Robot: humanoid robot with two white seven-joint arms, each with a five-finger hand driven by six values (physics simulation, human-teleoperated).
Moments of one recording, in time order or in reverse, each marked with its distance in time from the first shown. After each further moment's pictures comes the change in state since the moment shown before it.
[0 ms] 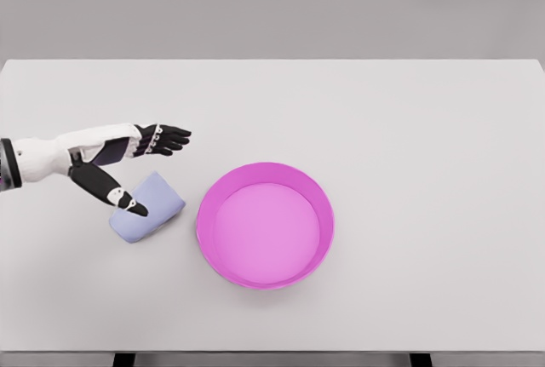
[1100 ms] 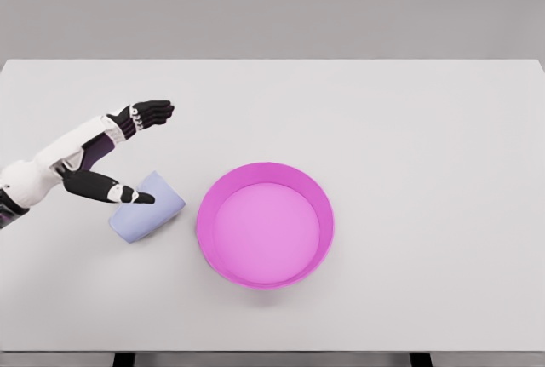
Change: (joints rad) left arm 0.736 -0.130 0.725 -0.002 -0.230 -0.317 0.148; right arm 0.000 0.000 0.000 0.000 0.000 0.000 0.000
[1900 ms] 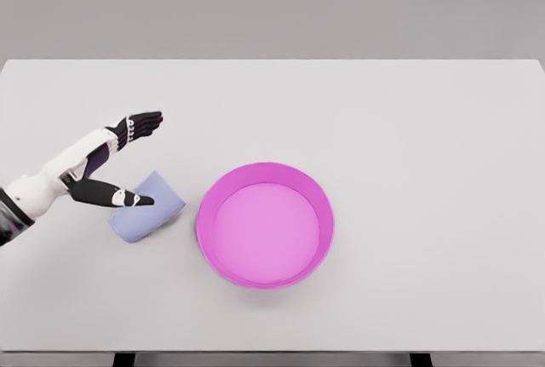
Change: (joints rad) left arm 0.147 -0.067 0.141 0.000 -0.152 0.166 0.091; right arm 0.000 0.000 0.000 0.000 0.000 0.000 0.000
